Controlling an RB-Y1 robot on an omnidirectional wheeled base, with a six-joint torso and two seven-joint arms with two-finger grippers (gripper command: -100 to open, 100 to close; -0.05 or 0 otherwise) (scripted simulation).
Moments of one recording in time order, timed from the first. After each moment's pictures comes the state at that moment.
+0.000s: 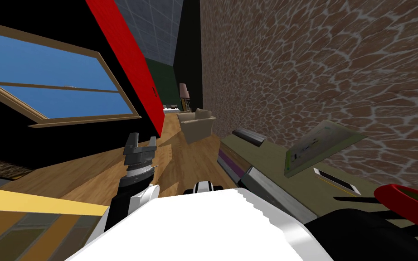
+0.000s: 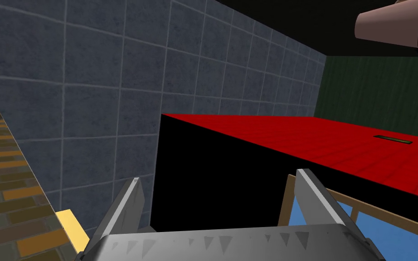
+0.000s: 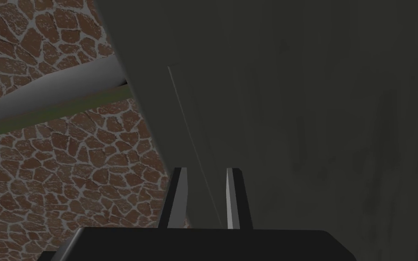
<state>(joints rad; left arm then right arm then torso) 0.52 0.00 0.05 -2.34 0.01 -0.52 0.03 0.43 -0.40 0.53 -0.76 1.55 1.38 -0.05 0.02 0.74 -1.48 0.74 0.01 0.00</state>
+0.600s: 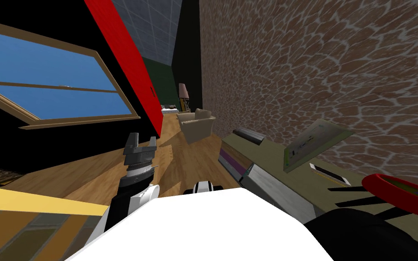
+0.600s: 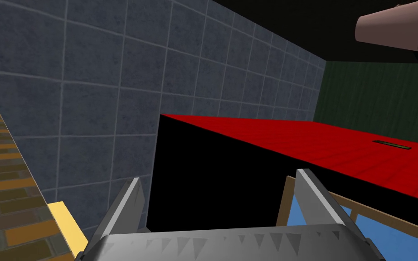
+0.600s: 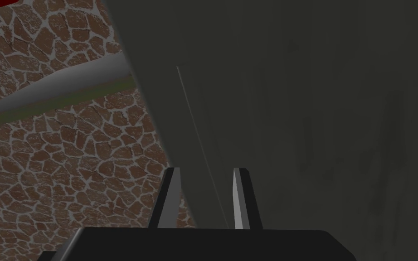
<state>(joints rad) 0.52 0.00 0.05 -2.34 0.01 -0.52 0.03 0.48 -0.41 0.55 -0.81 1.57 1.41 -0.04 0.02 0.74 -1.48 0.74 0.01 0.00</state>
